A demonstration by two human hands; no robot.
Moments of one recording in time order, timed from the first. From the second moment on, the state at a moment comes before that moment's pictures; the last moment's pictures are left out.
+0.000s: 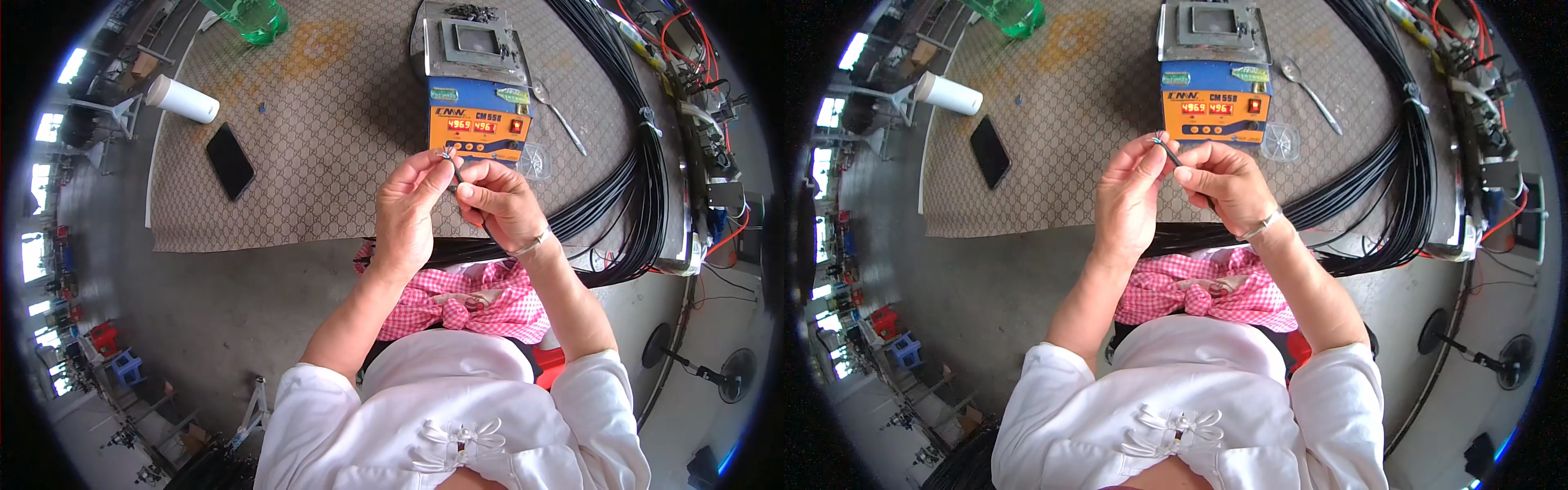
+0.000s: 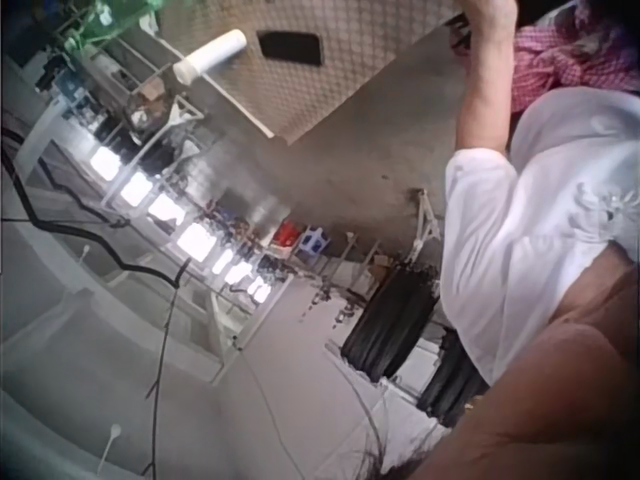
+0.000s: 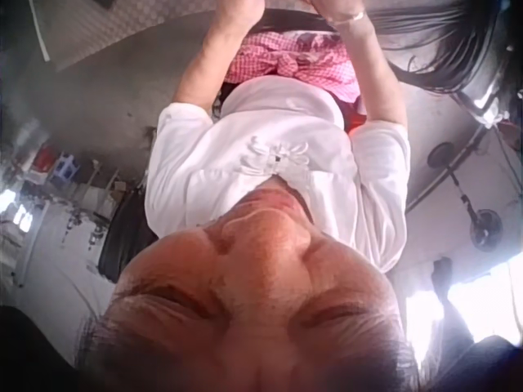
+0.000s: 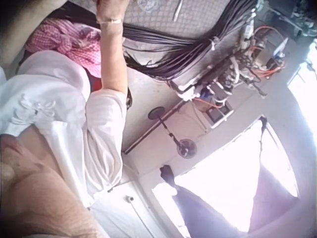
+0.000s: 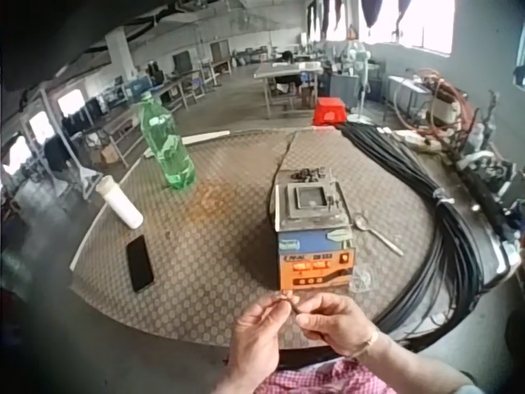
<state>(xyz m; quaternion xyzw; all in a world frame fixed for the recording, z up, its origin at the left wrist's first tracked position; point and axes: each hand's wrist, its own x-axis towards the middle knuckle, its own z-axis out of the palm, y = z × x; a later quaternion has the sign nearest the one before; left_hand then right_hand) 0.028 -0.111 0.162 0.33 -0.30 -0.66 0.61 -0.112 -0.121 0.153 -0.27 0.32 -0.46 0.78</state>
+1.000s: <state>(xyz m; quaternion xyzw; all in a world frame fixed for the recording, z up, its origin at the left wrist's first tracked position) 0.048 -0.100 0.141 0.28 -0.22 -0.73 0.59 -0.127 -0.124 0.092 -0.82 0.51 -0.24 0.11</state>
